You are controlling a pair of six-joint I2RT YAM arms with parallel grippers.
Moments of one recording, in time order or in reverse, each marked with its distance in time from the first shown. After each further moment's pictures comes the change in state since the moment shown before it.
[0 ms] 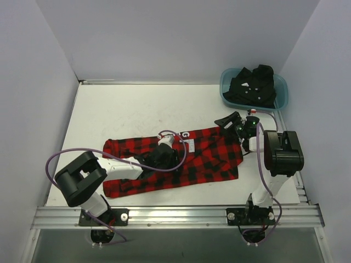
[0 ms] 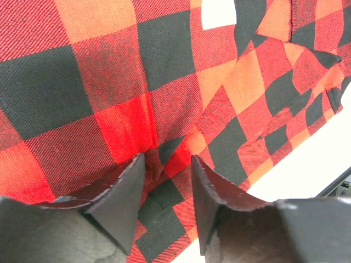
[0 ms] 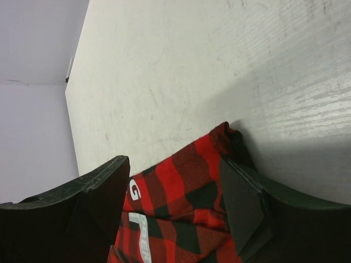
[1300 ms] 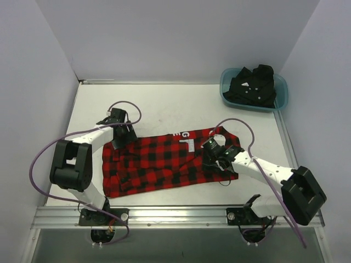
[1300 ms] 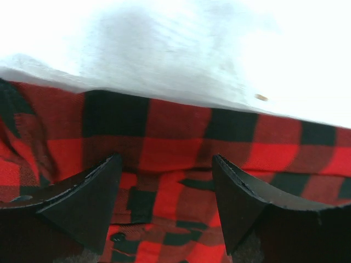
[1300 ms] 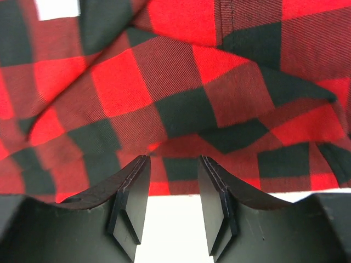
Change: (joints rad) left arm 0.727 0.072 0.322 -0.618 -0.006 0.286; right arm 0.757 -0.562 0.019 -1.221 0.659 -0.175
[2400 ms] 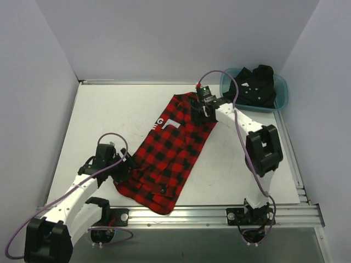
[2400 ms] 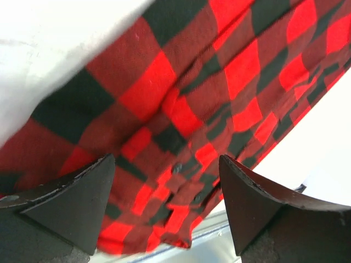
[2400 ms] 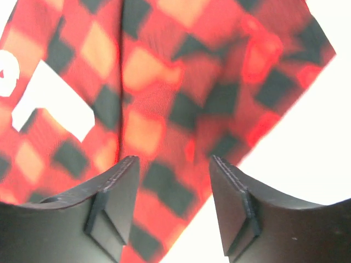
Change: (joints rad) left arm -0.016 -0.734 -0.594 -0.002 0.341 -0.348; right arm -0.260 0.727 0.902 0.035 -0.053 -0.448
